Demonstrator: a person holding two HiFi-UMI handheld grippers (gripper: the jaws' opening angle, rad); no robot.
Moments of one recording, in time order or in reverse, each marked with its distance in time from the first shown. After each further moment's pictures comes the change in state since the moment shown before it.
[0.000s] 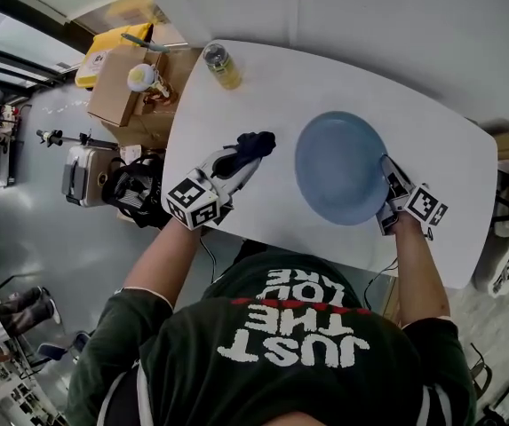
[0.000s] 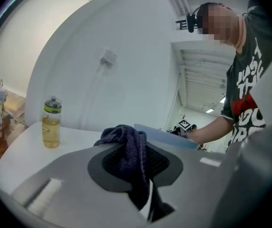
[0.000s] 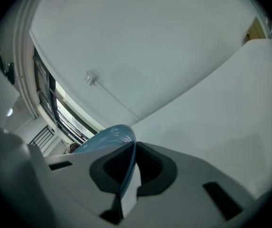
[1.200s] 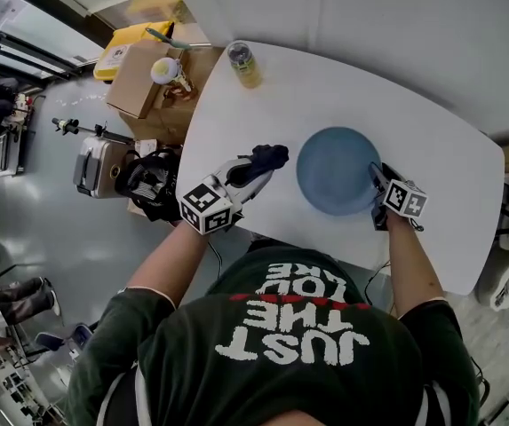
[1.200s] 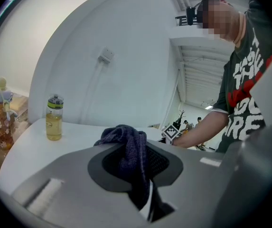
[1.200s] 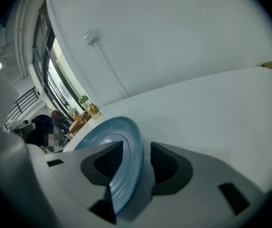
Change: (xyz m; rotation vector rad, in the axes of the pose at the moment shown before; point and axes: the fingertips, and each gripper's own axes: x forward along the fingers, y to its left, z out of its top) left arm -0.026 -0.023 -0.017 0.010 0.054 -0.005; right arm 0.042 -0.049 -0.069 -0.293 0.195 -0.224
